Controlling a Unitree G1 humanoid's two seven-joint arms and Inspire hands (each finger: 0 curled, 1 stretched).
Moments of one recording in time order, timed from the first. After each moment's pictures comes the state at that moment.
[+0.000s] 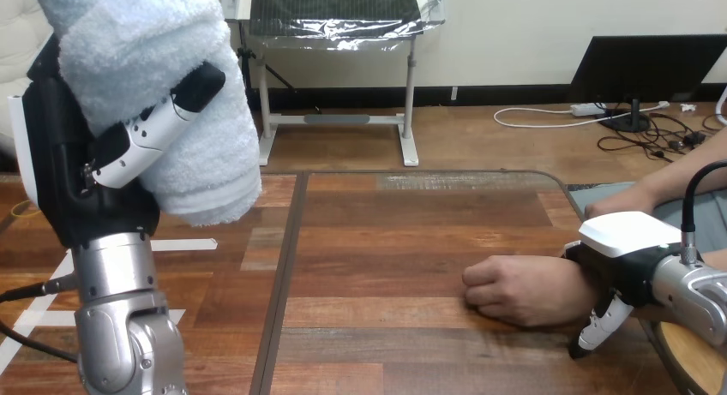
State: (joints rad) left arm -0.13 -0.02 0.18 -0.16 -0.31 -0.37 -0.02; right arm -0.37 -0.77 0.36 0.42 -0.86 -0.07 0.37
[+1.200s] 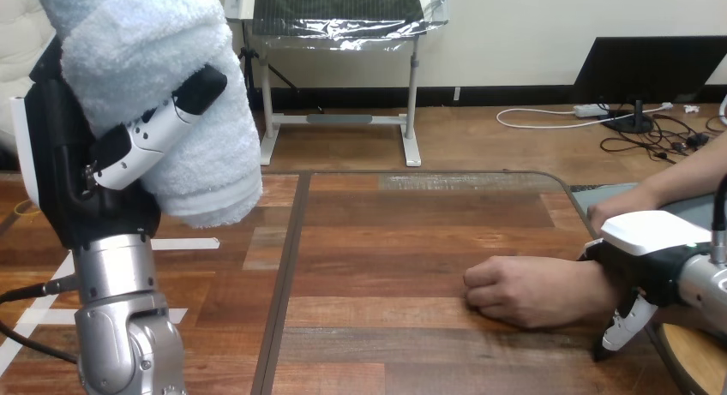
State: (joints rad) left arm -0.13 -0.02 0.18 -0.16 -0.31 -0.37 -0.03; right arm -0.35 -0.85 0.34 0.42 -0.78 -0.10 0.36
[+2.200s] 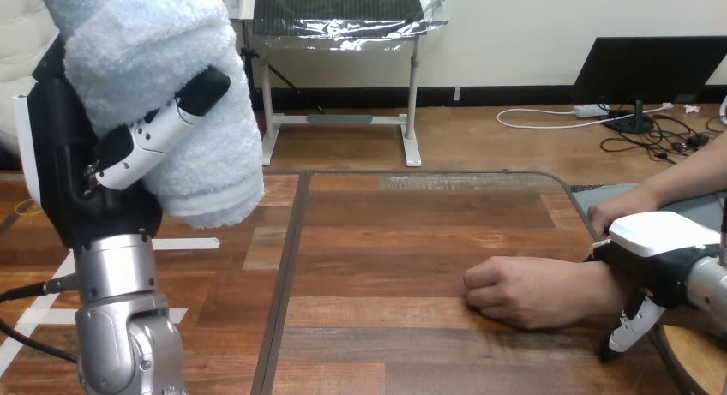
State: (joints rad) left arm -0.13 -0.02 0.18 -0.16 -0.31 -0.37 -0.04; right arm -0.34 -0.86 0.34 0.42 -0.77 -0.09 0.35
